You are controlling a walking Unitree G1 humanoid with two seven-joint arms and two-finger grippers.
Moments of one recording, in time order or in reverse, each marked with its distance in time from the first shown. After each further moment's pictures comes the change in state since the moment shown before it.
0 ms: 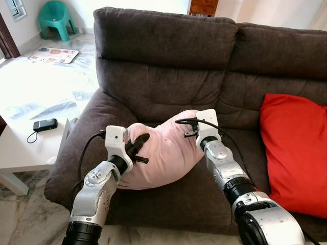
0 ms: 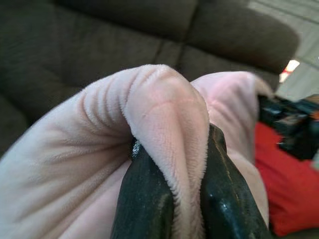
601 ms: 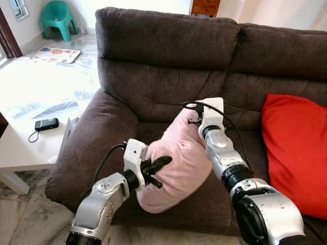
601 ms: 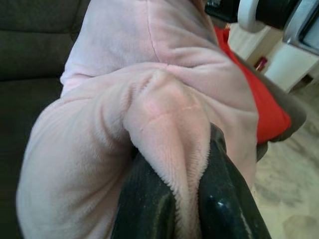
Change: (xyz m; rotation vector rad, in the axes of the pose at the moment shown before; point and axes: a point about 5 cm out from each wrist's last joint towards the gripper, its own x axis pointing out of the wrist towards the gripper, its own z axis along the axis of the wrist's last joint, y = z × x) left arm -0.012 -0.029 -0.034 0.030 0.235 -0.229; right arm 0.009 0.000 0.028 0.106 -0.047 -0.074
